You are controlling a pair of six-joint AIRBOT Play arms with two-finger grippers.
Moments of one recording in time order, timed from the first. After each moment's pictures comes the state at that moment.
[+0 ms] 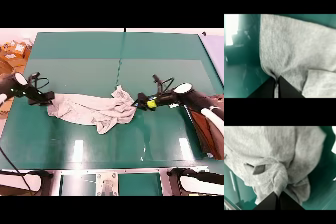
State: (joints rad) left arm 0.18 -1.57 1.23 1.34 -1.06 -1.49; right arm 0.03 -1.37 0.93 -0.65 1.05 1.33
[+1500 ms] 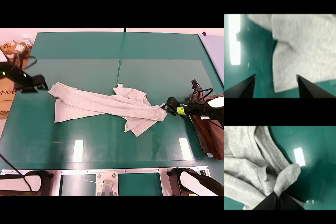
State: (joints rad) left arm 0.18 -1.49 1.41 1.34 -1.40 -1.48; right arm -0.27 -1.09 0.69 -0.87 0.91 1.36
